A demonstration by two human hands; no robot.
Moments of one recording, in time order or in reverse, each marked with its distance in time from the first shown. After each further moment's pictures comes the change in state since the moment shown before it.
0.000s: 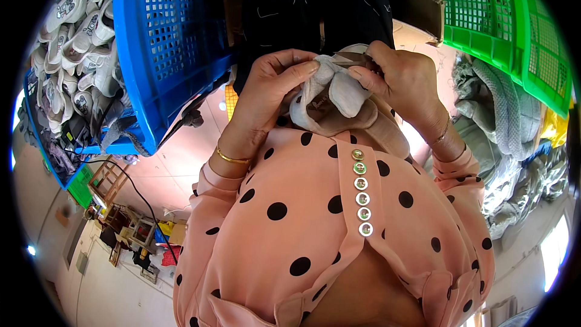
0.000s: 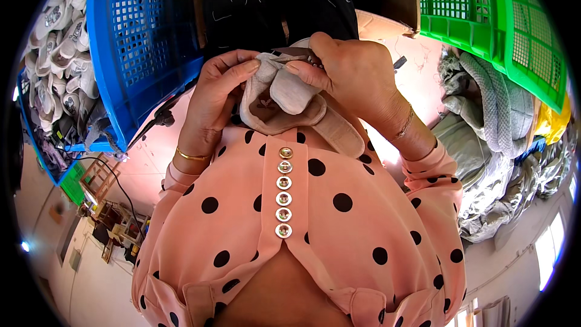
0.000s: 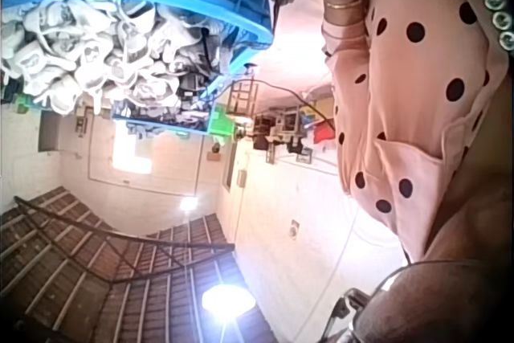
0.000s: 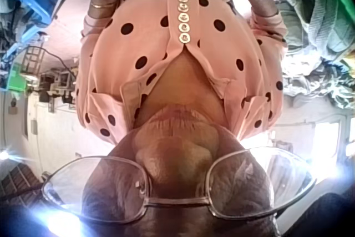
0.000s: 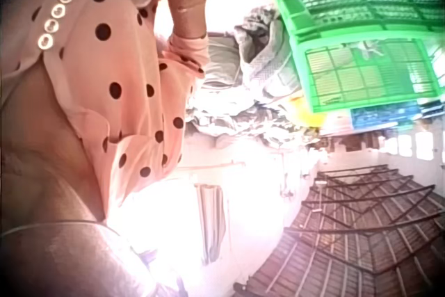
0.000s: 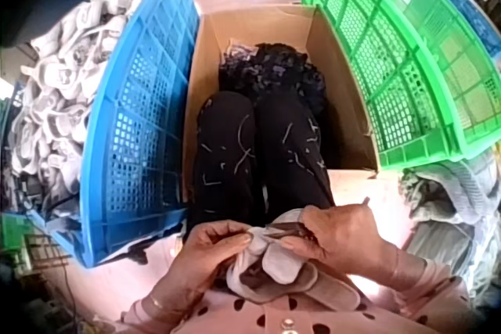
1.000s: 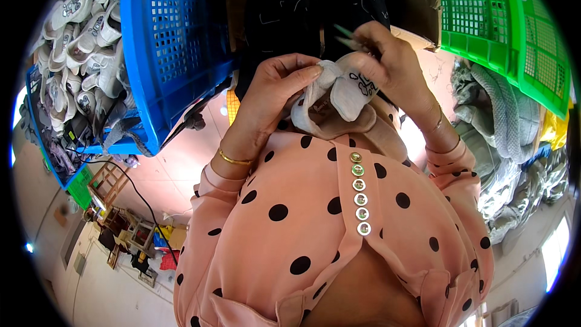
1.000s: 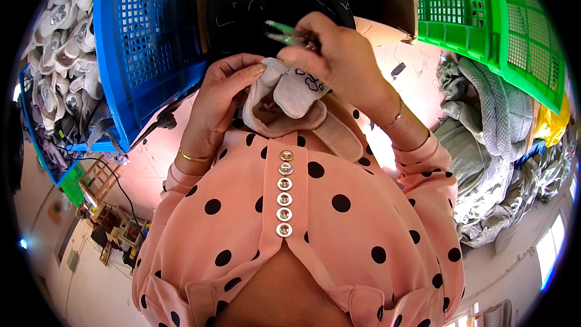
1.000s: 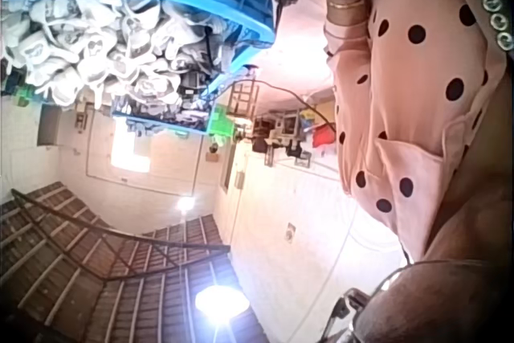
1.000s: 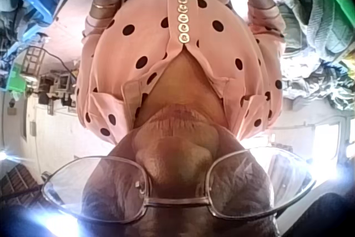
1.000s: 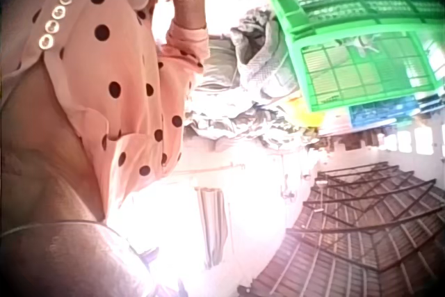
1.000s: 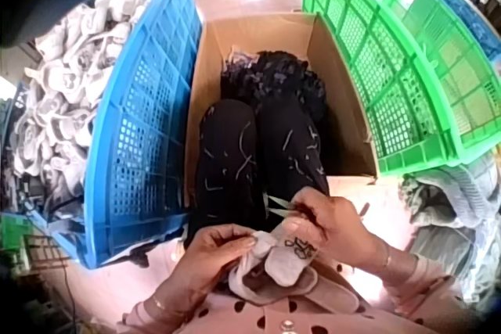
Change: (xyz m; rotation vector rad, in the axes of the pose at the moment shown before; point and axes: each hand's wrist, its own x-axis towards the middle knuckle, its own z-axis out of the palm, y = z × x) left_hand 0.001 0.002 0.004 0.028 -0.013 -0.015; right_hand 0.021 -0.004 -0.001 0.483 -0.037 0.213
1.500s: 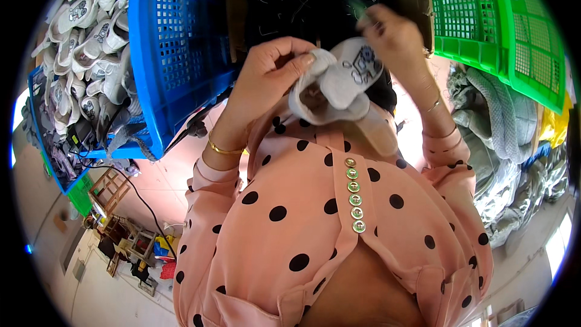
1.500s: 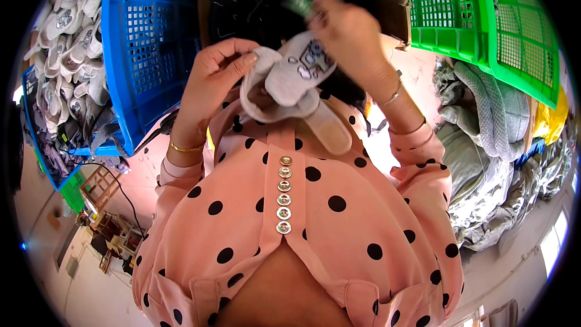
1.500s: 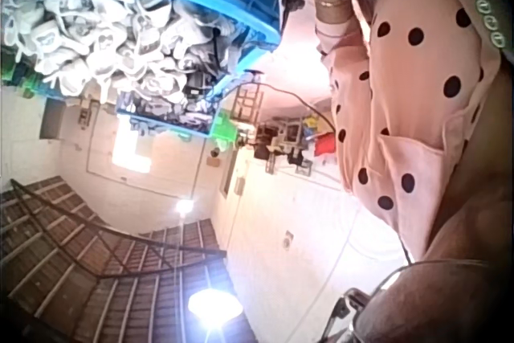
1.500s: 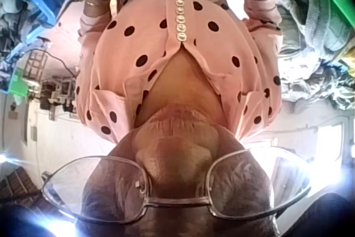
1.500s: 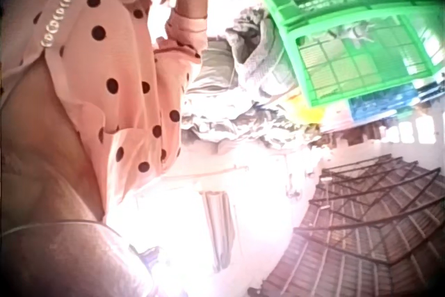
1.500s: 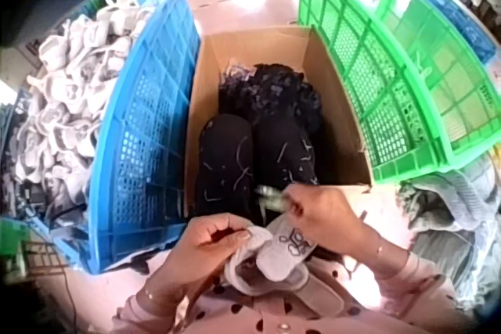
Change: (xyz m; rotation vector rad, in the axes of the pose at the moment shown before) left_hand 0.005 0.035 0.007 0.415 -0.051 0.195; right_hand 0.030 0.023 -0.012 -0.348 0.263 -0.042
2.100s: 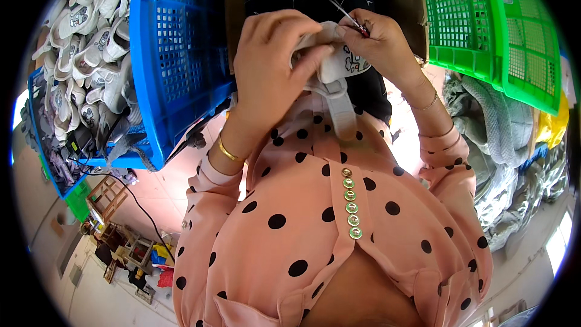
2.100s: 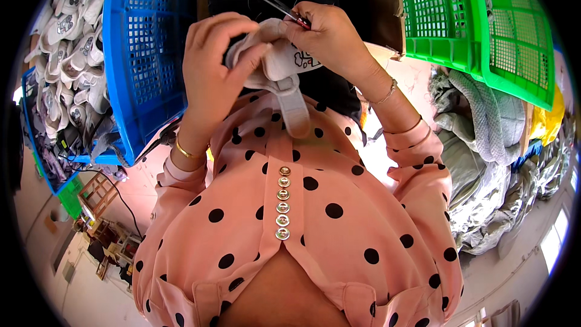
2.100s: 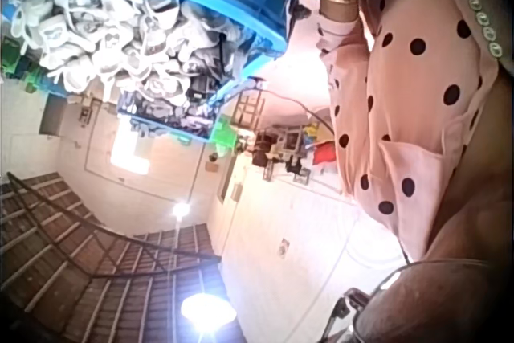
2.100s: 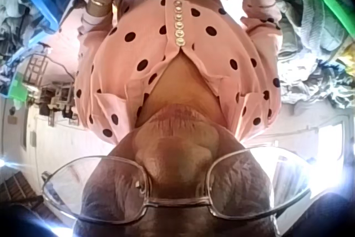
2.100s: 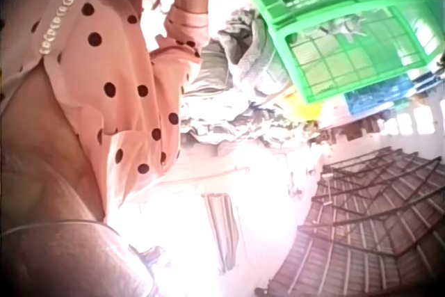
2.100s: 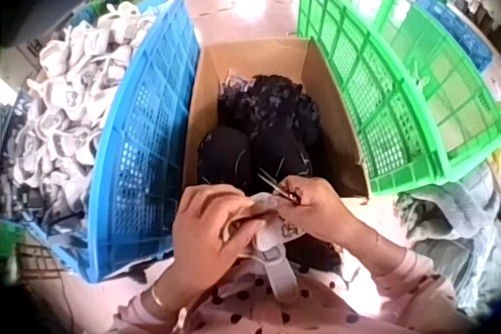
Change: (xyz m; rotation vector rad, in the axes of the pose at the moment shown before) left_hand 0.035 0.017 0.011 0.962 0.443 0.871; right_hand 0.023 -0.006 0.002 0.555 -0.192 0.102
